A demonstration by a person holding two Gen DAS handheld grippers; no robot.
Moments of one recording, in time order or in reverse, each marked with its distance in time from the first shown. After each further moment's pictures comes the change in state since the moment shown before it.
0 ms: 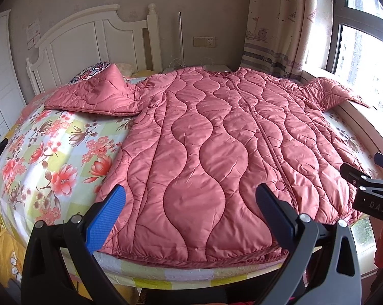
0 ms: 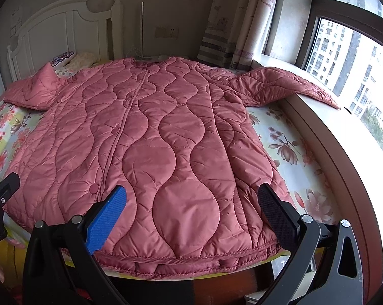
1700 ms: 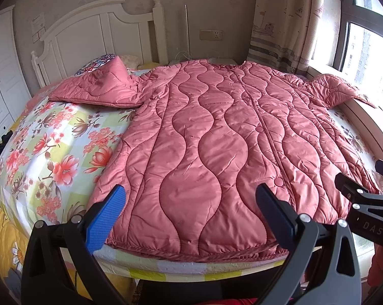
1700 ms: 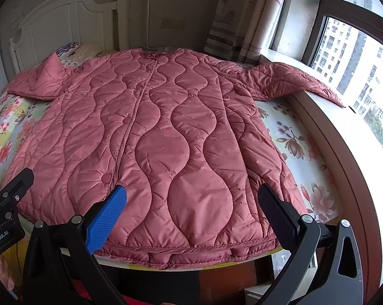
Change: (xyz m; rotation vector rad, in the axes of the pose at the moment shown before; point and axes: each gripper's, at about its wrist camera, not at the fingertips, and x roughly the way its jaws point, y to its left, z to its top) left arm 0.003 -0.009 0.000 -0.030 0.048 0.033; right arm -0.004 0.017 -0.002 -0.028 0.045 0.012
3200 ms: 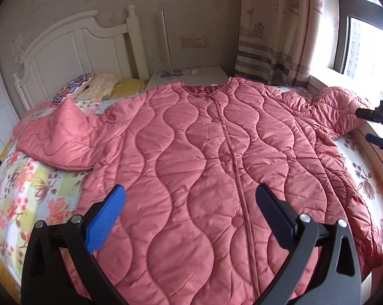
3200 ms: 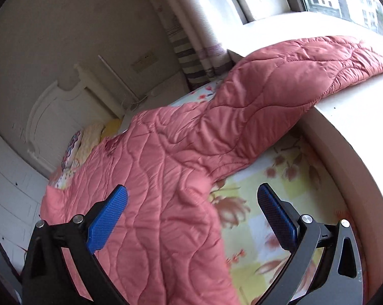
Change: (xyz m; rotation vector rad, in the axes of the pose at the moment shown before) left arm 0.104 -0.077 0.128 0.074 -0.012 -0.023; right arm 0.182 -0.240 0.149 0.520 -0.023 0.433
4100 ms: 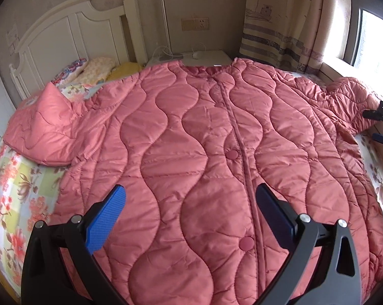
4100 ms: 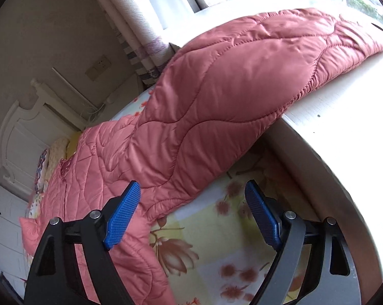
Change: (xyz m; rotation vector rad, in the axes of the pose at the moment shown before) left arm 0.060 -0.002 0.002 -0.027 0.091 -0.001; right arm 0.042 -0.052 0.035 0.129 0.023 -0.205
